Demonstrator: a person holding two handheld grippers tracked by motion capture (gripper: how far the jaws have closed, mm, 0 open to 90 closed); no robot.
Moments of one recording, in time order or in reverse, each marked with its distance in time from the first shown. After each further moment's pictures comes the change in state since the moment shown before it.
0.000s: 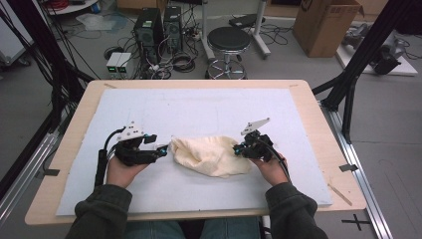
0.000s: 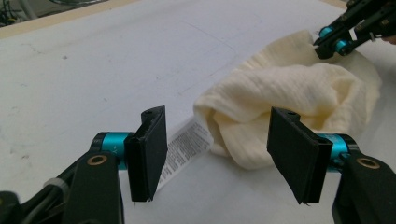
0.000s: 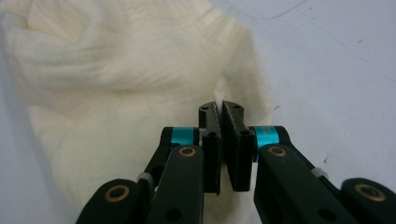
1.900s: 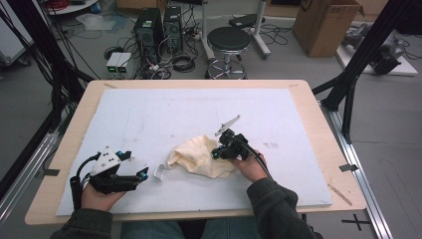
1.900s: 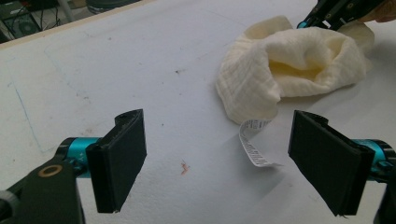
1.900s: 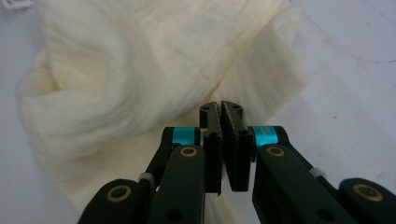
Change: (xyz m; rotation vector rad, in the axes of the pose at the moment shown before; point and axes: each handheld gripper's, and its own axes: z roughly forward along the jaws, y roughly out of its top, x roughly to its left) left arm -0.023 -0.053 -0.070 -0.037 0.138 0.069; right arm 0.031 0.042 0.045 0.093 0.124 -0.035
